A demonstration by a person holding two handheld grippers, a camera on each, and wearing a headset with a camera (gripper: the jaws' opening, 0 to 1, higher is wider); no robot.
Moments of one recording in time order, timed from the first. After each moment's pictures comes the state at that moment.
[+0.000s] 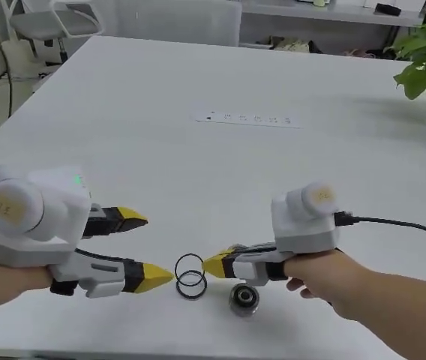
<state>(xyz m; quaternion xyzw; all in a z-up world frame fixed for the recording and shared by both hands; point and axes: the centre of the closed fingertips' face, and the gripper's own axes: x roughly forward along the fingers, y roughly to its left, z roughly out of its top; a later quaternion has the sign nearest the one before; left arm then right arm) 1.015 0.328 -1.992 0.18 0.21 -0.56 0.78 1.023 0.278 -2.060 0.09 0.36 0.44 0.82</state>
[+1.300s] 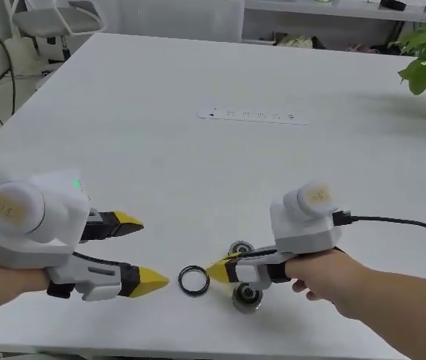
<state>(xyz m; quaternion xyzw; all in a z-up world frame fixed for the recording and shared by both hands) 1.013 0.335 -2.003 0.18 0.23 -0.55 0.78 1.023 0.266 -2.069 0.08 0.38 0.42 0.82</state>
